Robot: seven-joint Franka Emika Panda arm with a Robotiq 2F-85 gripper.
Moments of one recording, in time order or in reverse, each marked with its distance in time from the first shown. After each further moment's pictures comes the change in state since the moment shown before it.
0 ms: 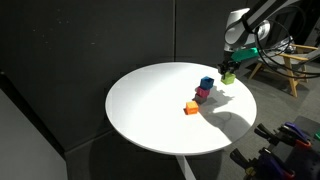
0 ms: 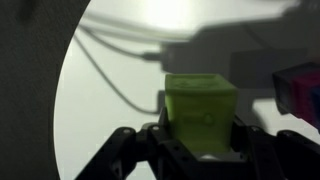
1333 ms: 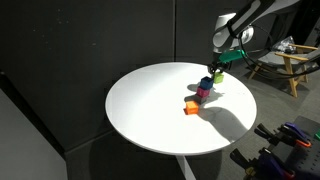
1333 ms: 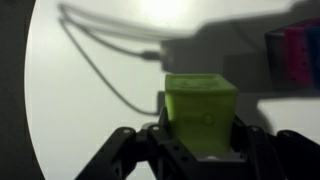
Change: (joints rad) arm 0.019 0.148 0.018 0.184 0.023 -0.002 0.016
